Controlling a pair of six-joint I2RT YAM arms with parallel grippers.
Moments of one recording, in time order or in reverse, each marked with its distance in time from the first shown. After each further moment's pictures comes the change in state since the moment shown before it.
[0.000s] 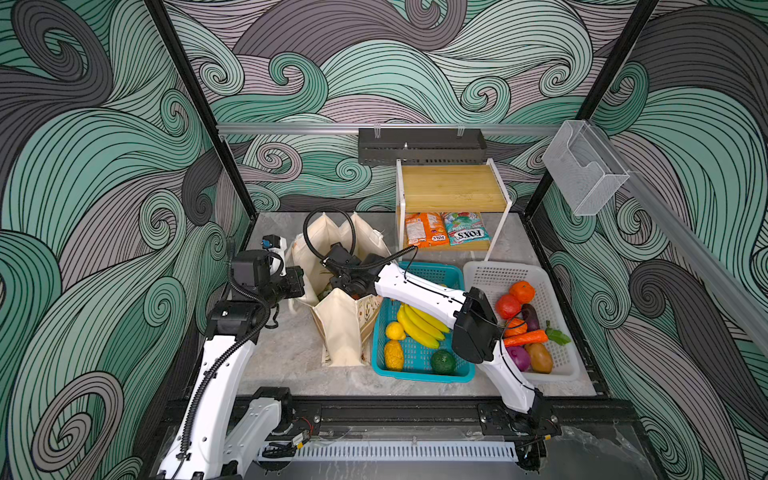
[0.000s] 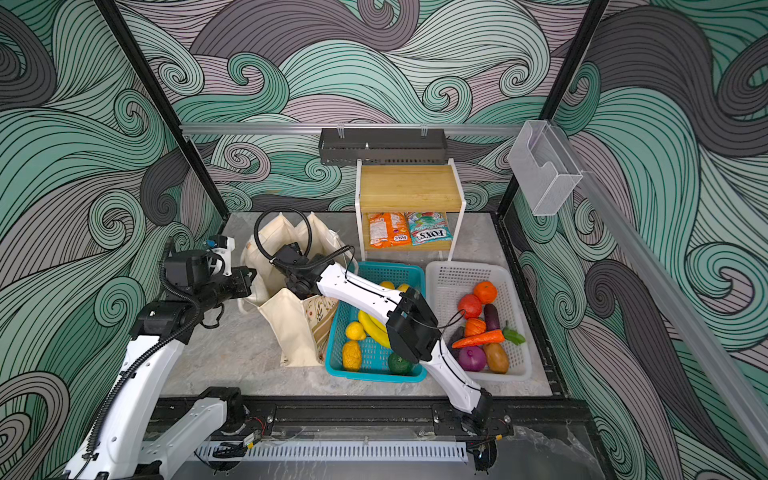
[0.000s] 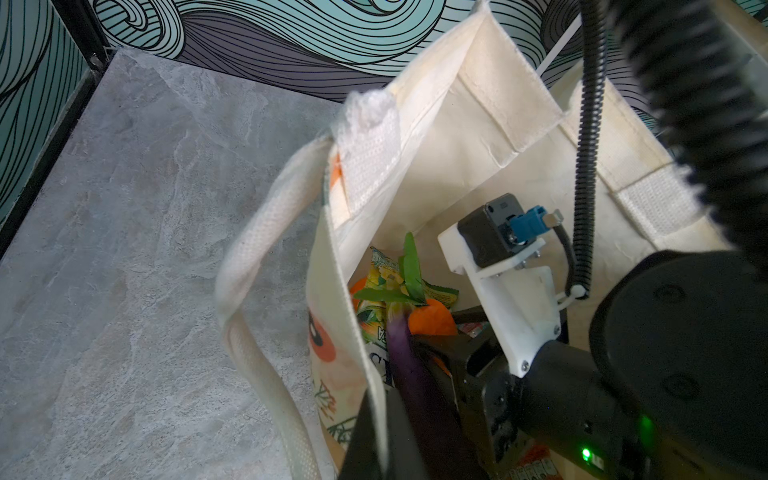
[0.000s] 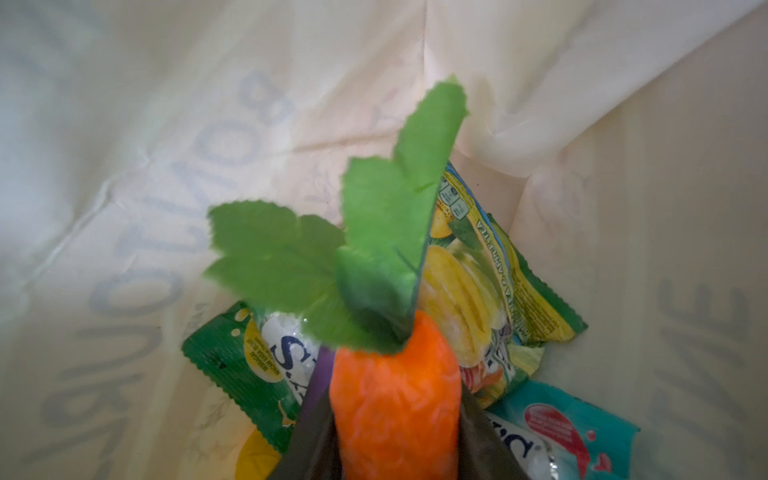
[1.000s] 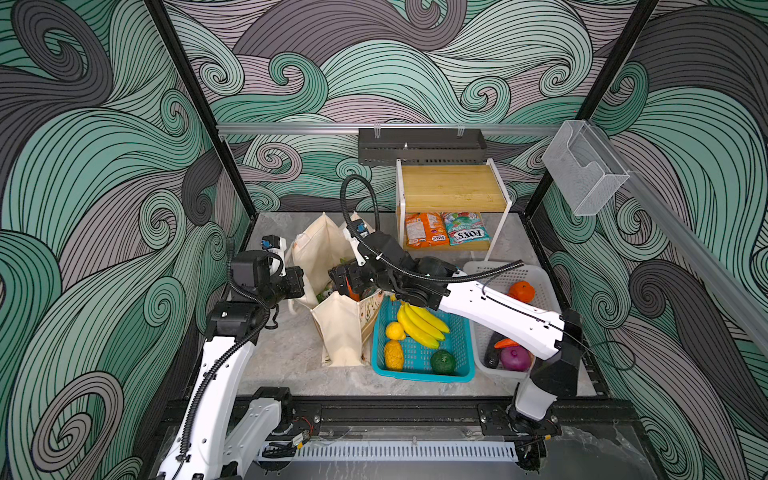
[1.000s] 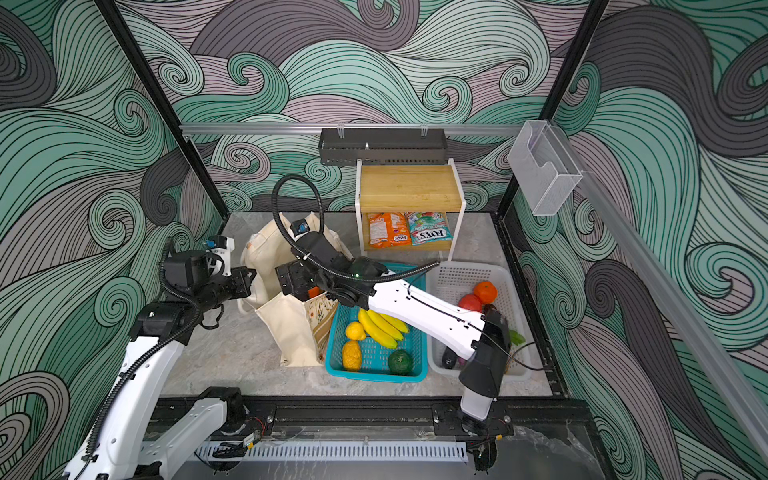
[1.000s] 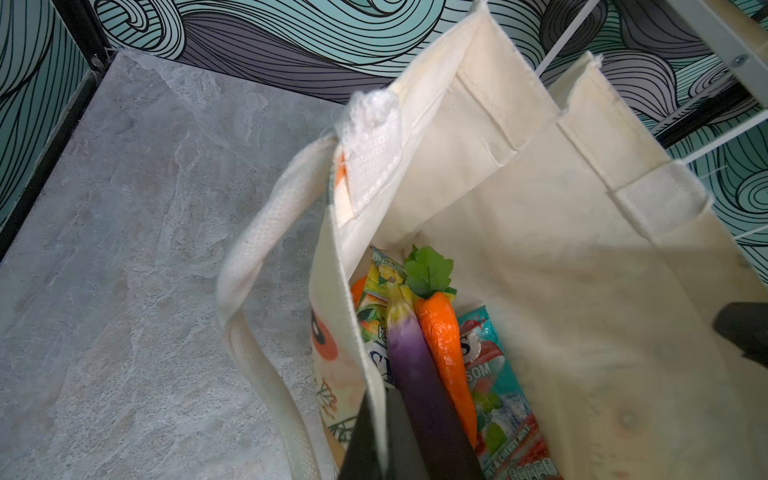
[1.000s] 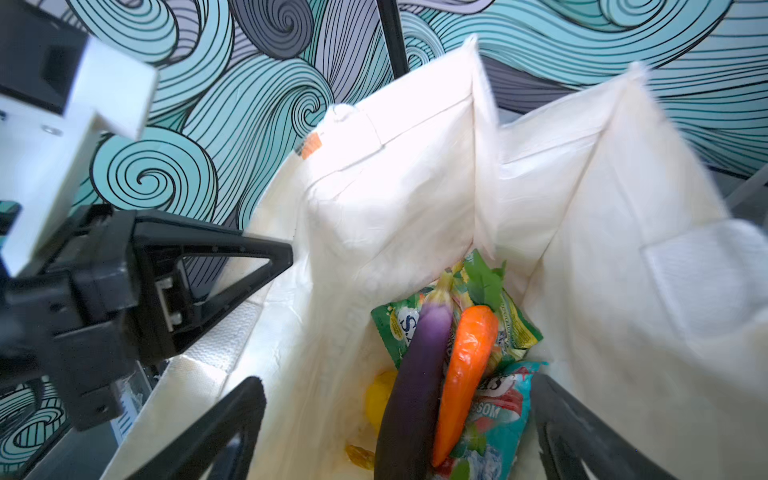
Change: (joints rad) left arm 0.000 -0.006 0.000 -0.003 0.000 0.000; right arm 0.047 -0.583 -0.419 0.314 -0.029 -0.075
